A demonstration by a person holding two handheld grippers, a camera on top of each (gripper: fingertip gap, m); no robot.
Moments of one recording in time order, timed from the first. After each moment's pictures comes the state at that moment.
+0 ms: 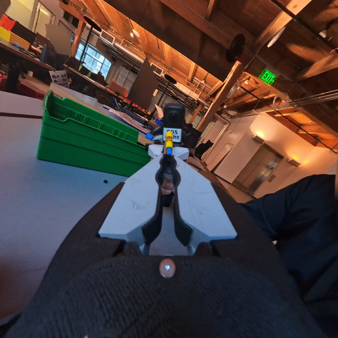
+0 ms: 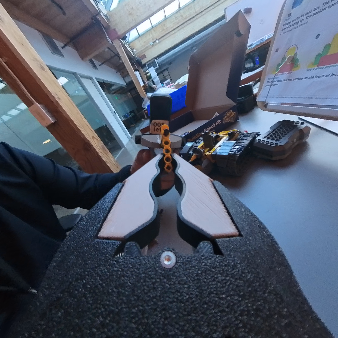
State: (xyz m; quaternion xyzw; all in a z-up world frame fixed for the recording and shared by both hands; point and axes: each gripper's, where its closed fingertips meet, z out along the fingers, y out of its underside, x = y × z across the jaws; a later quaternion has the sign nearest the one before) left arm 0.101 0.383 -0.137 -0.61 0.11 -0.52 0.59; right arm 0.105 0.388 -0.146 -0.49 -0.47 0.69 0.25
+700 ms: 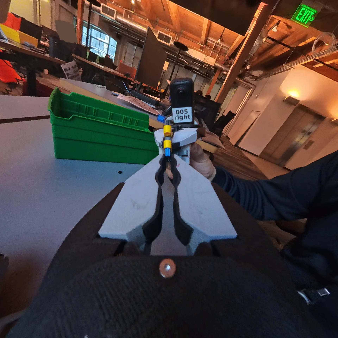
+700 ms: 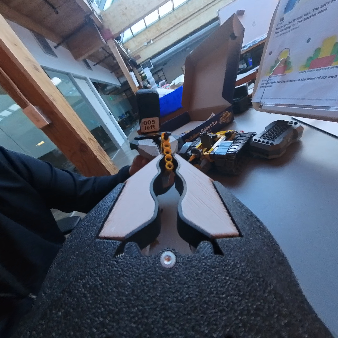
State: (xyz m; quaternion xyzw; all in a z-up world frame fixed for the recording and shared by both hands) left arm 0.112 0.382 -0.149 -0.66 0.17 -0.44 0.59; right arm 0.110 0.389 -0.144 -0.50 -0.47 0.68 0.26
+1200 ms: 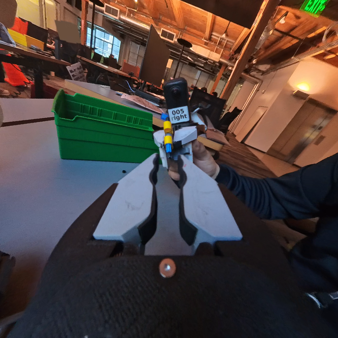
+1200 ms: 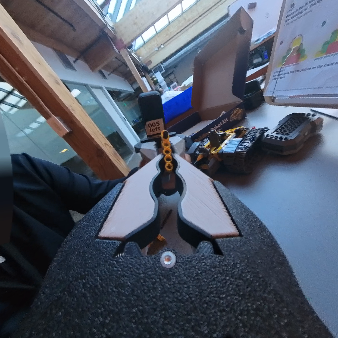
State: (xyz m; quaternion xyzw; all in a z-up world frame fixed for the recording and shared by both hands) left arm 0.114 0.384 -0.152 -0.66 0.18 -0.42 0.59; right arm 0.110 0.388 -0.144 -0.49 -0.45 0.71 0.22
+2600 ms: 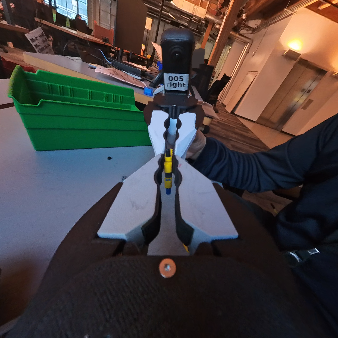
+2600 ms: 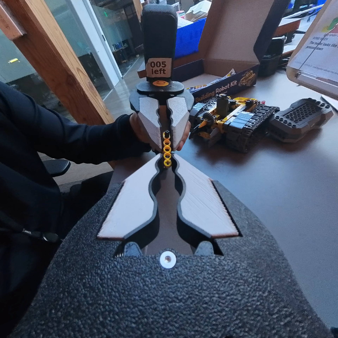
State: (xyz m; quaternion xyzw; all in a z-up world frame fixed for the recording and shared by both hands) left arm 0.131 0.367 -0.165 -0.68 0.26 -0.42 0.54; right arm 0.120 0.360 -0.175 -0.47 -0.61 0.59 0.23
